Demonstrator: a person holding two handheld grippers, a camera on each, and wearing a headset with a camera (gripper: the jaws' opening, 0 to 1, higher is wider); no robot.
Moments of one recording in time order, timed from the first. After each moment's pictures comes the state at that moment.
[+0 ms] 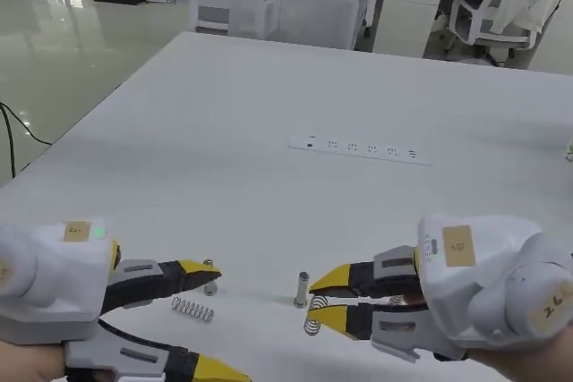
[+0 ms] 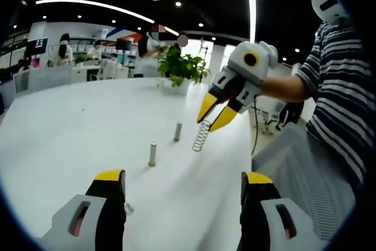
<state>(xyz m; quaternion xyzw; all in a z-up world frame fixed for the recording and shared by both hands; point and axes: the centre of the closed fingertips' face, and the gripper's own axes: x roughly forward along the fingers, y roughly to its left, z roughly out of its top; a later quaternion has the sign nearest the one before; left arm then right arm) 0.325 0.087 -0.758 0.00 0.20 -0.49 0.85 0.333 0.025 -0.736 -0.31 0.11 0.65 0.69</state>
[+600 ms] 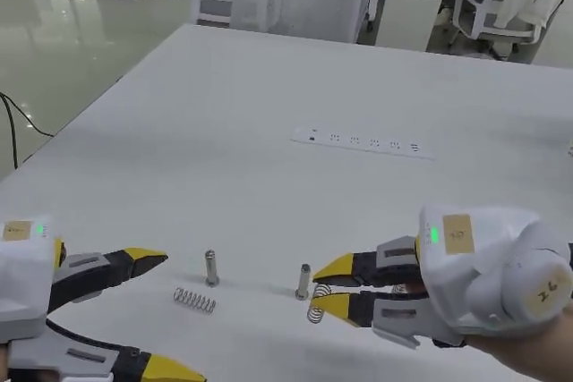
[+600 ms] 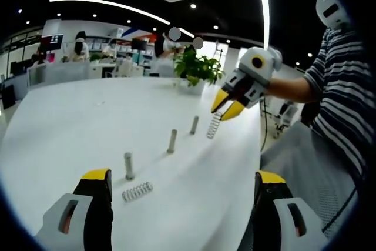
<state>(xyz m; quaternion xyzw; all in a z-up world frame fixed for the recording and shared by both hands) 0.321 0.127 -0.768 -0.01 0.21 -0.45 0.87 0.339 0.024 -0.741 -0.31 0.12 0.64 0.69</state>
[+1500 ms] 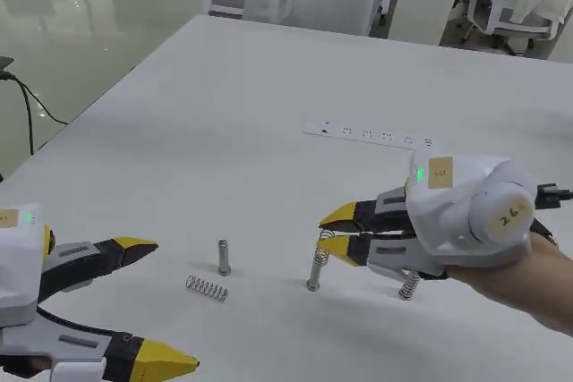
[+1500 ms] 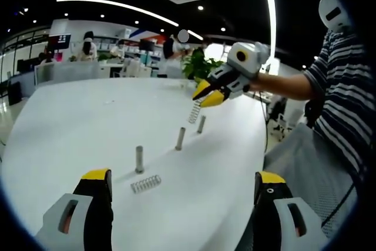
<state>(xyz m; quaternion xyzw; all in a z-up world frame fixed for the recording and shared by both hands) 0.319 0.145 -0.766 -0.02 0.21 -0.42 0.88 0.395 0.042 -0.732 -0.33 0.11 0.62 0.71</state>
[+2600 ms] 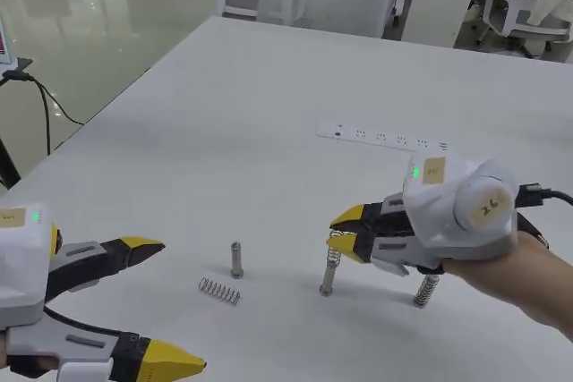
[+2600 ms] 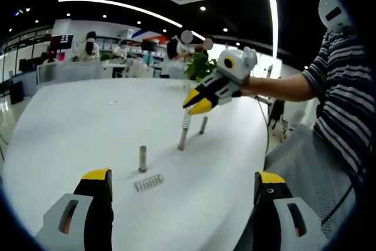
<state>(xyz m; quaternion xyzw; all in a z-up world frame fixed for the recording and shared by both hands) 0.317 0.151 -0.764 -0.02 0.21 -0.41 0.89 0.415 0.044 -0.757 -0.31 0.14 0.61 0.72</state>
